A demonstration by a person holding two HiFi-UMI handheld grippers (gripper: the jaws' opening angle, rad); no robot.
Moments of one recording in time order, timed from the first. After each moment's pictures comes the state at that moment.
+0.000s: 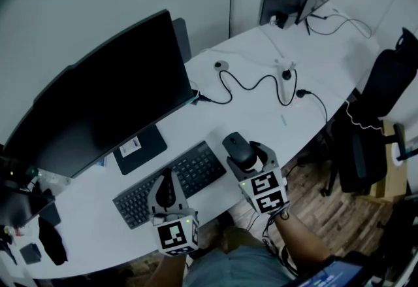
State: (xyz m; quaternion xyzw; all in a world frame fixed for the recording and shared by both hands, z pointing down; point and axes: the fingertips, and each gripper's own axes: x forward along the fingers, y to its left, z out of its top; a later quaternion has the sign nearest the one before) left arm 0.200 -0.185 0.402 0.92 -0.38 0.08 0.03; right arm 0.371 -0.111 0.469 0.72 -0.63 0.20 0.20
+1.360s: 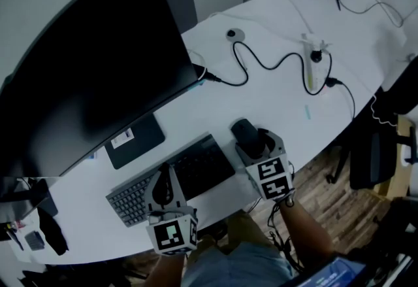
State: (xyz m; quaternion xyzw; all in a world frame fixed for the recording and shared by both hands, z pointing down) left arm 0.213 -0.225 0.465 0.90 -0.40 0.17 0.06; right arm 0.406 -0.150 0.581 0.69 -0.63 0.28 0.23
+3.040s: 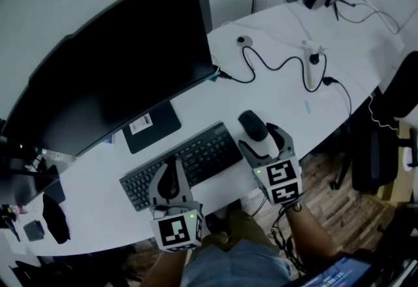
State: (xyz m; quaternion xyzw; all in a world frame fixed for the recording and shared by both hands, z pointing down) left arm 0.183 -0.196 0.402 0.91 -0.40 0.12 0.03; right arm 0.370 -0.136 0.484 0.71 -0.65 0.19 0.19
